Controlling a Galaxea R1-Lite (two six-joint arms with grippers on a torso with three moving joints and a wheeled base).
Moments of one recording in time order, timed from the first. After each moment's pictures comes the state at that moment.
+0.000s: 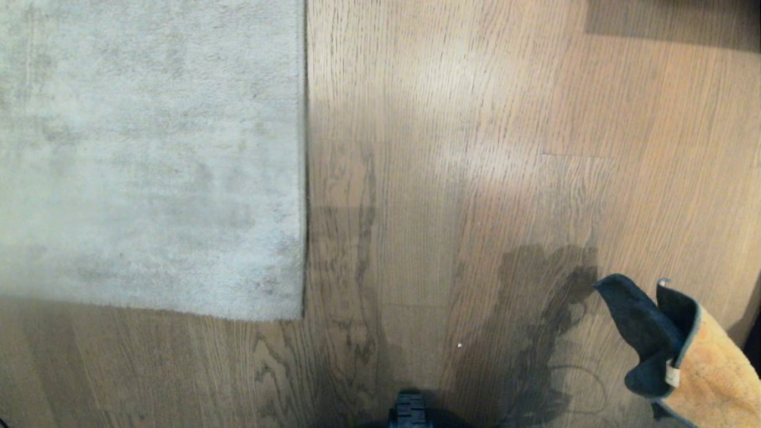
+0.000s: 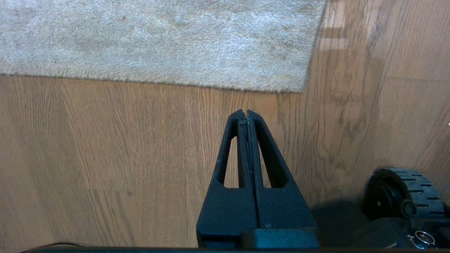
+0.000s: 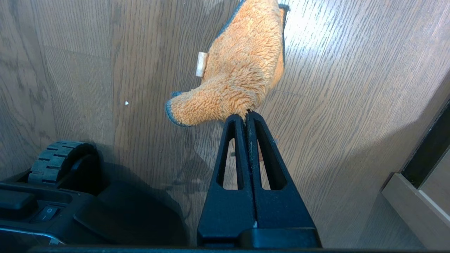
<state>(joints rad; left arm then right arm) 0.00 0.00 0.00 0.00 0.00 0.00 0.01 0.00 0.00 0.01 0.06 -0.11</state>
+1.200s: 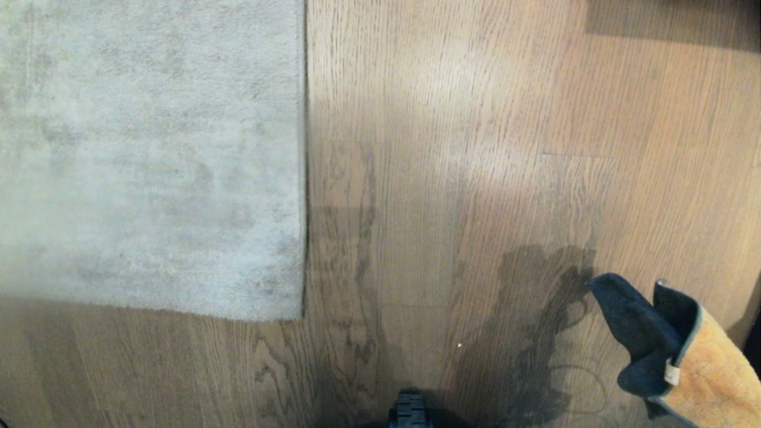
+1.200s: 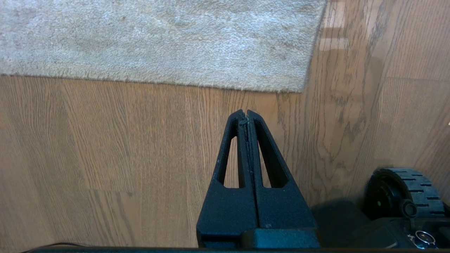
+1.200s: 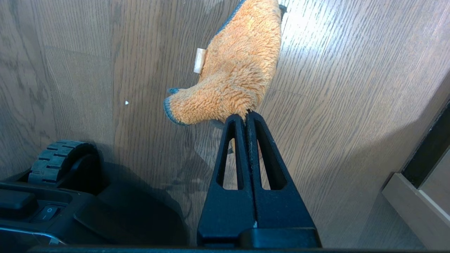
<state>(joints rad) 0.00 0.00 0.00 0.00 0.00 0.00 0.01 0.00 0.00 0.01 0.06 -0.11</state>
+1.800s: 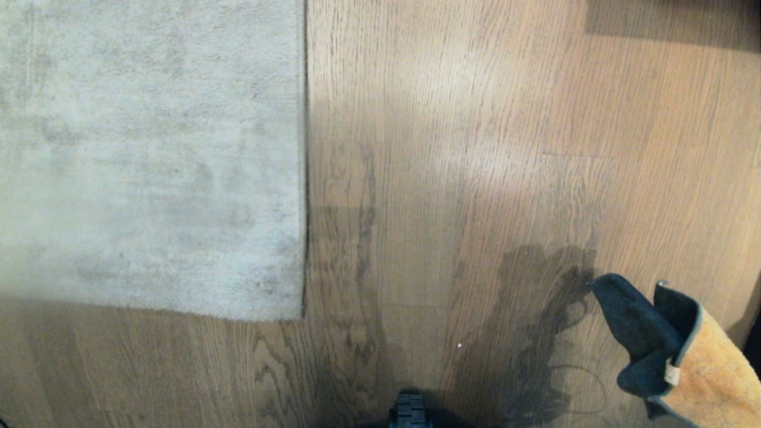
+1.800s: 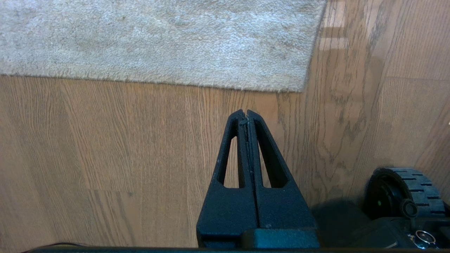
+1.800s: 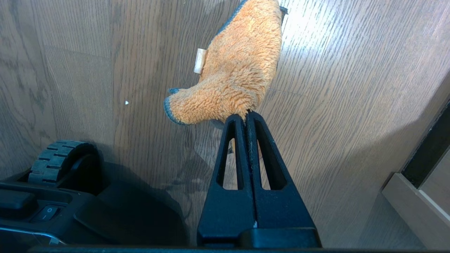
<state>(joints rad) 0.00 0.00 0.00 0.00 0.00 0.00 0.01 0.00 0.00 0.01 0.06 -0.11</state>
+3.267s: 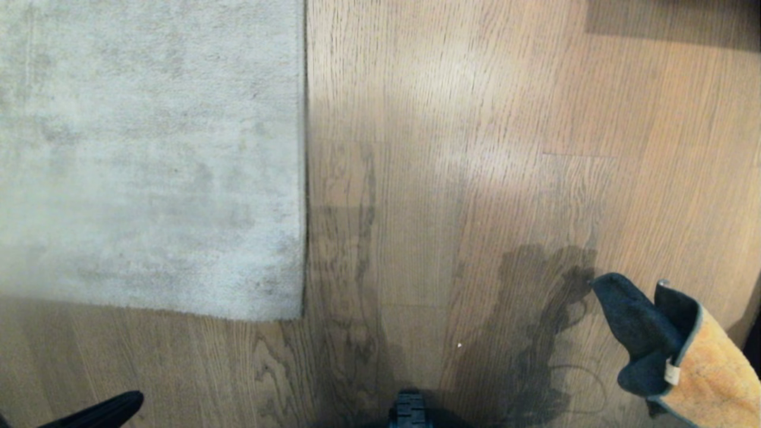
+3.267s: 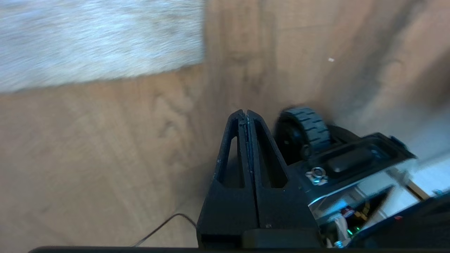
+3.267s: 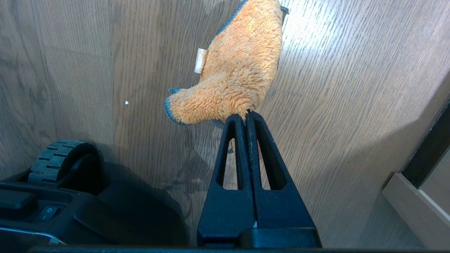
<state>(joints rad) -0.08 0.71 -0.24 -0.12 -0.38 0.03 0.01 0.00 0.00 0.01 0.06 -0.11</state>
